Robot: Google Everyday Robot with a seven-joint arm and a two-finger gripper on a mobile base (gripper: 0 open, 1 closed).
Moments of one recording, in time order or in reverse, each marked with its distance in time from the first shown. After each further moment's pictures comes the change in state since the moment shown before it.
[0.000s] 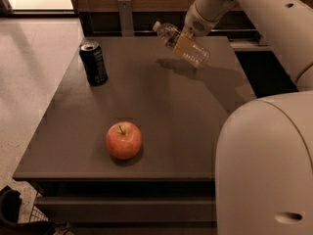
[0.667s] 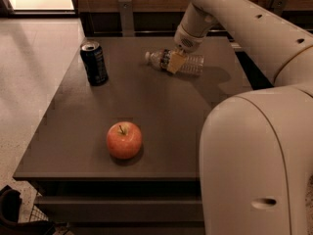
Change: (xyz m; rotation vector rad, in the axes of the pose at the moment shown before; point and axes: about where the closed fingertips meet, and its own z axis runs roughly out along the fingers) arm 0.018 0.032 0.055 -0.108 0.135 -0.017
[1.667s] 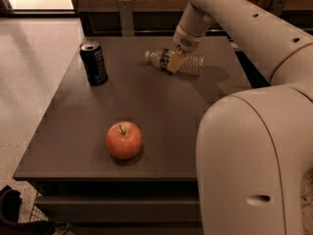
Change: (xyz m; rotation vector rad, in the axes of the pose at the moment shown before) arm -0.002 0.000 -0.002 -0.009 0.006 -0.001
